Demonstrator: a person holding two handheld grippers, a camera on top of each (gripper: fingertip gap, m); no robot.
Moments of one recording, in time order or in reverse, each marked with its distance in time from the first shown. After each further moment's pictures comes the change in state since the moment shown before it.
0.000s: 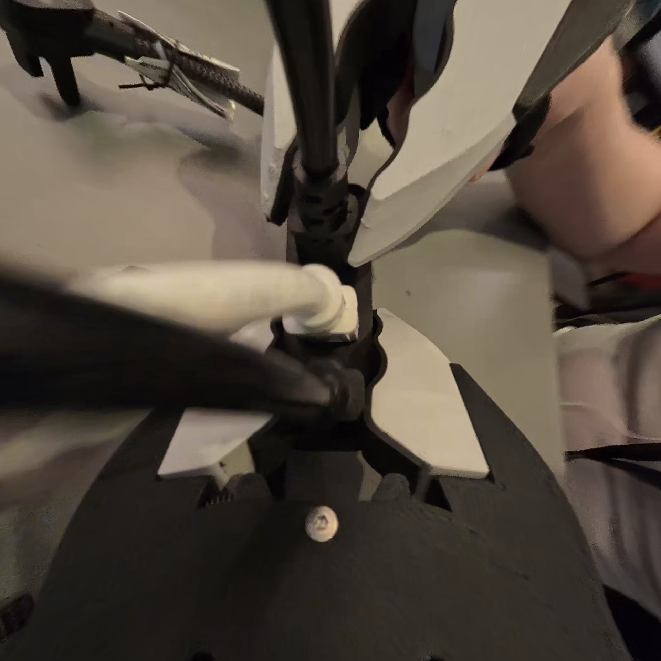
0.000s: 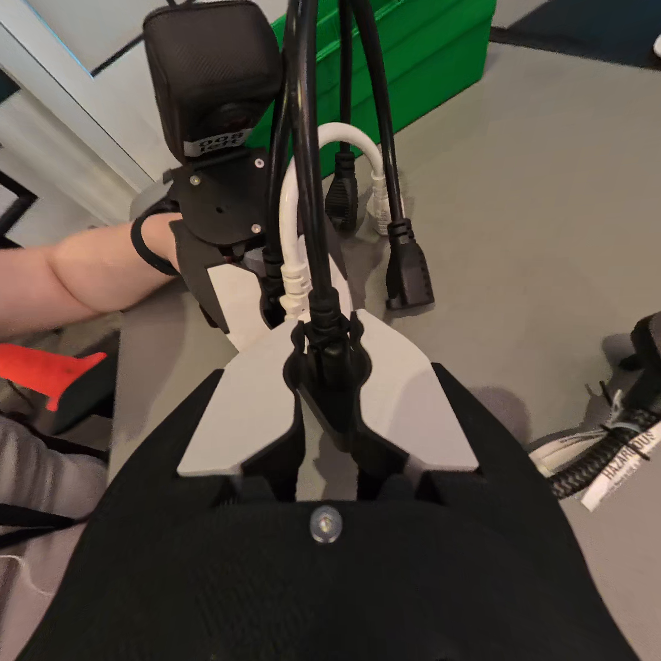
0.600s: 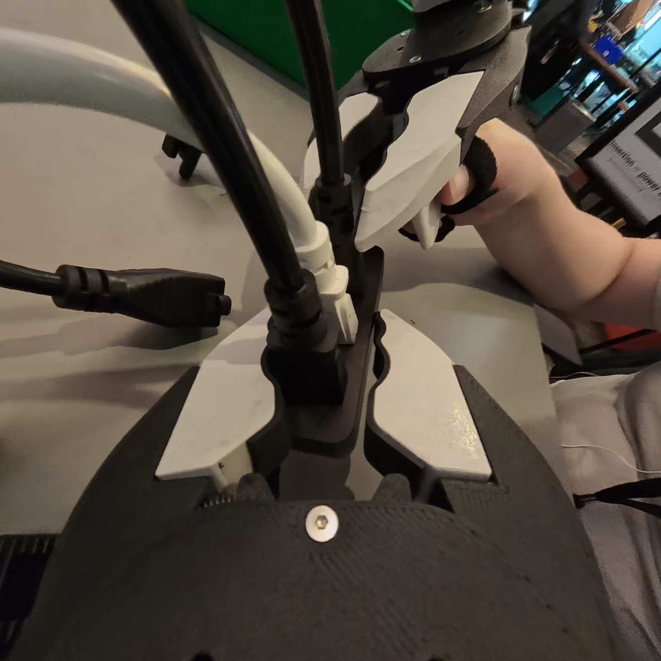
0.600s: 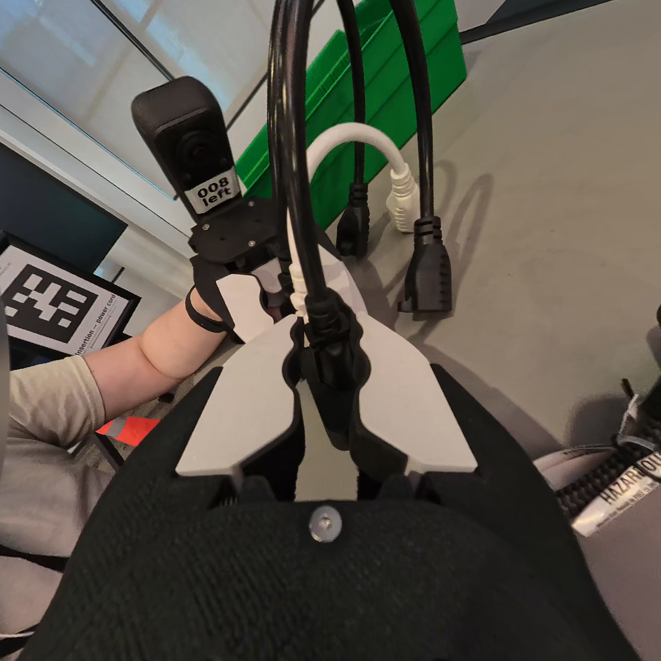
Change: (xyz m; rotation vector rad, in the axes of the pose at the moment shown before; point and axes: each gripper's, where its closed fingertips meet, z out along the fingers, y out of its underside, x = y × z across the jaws) left arm -0.012 -0.016 -0.025 0.213 -0.027 -0.033; right arm 0.006 -0.009 0.003 0.132 -0.104 0.281
